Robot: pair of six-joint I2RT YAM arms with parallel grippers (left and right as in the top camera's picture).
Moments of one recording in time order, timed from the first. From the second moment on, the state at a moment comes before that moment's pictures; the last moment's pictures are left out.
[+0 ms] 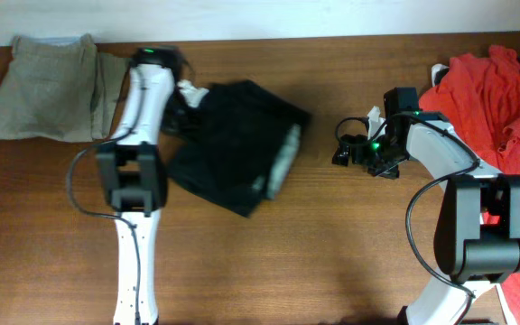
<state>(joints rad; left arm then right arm) -0.06 2.72 2.58 -1.59 0.29 0.13 -0.01 1.94 1.28 -0.76 -0.36 0.17</state>
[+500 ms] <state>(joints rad) 0.24 2.73 3.11 -1.54 -0.06 0.11 -0.01 1.94 1.28 -0.76 -0.36 0.17</state>
